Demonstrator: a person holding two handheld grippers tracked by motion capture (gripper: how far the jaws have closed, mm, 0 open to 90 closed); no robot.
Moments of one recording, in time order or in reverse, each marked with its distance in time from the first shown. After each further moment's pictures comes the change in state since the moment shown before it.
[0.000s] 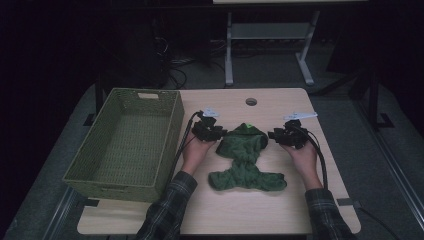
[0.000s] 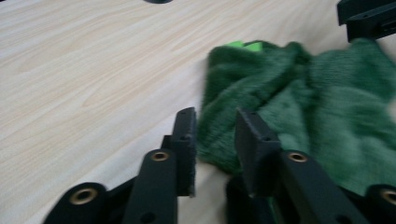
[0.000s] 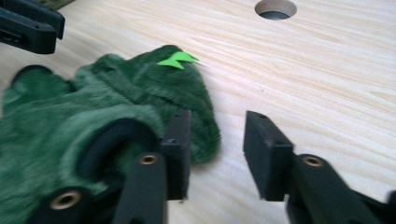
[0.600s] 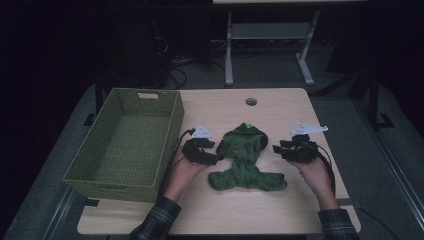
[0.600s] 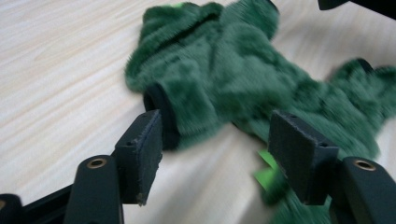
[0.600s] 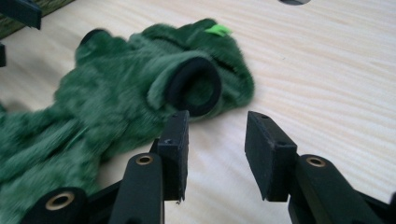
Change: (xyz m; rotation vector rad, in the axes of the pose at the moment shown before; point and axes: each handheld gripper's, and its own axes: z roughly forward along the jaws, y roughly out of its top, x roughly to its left) left arm -0.044 -0.048 -0.057 -0.008 -0.077 0.071; right arm 0.034 -0.026 -0.051 0.020 0.001 -0.051
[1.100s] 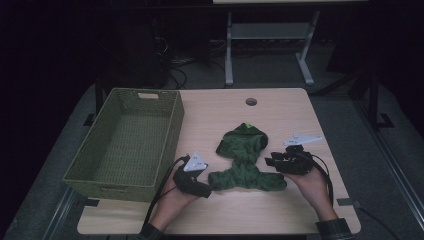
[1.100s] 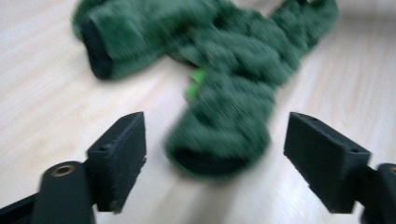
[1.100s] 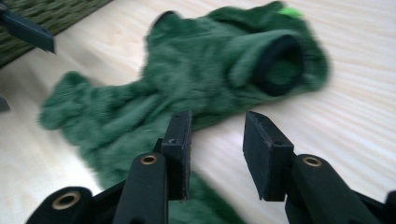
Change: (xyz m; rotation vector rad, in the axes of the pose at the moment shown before) left arm -0.051 -0.055 -0.032 0.034 -0.015 0.098; right arm 0.039 -0.009 -0.009 0.037 0.131 -0.007
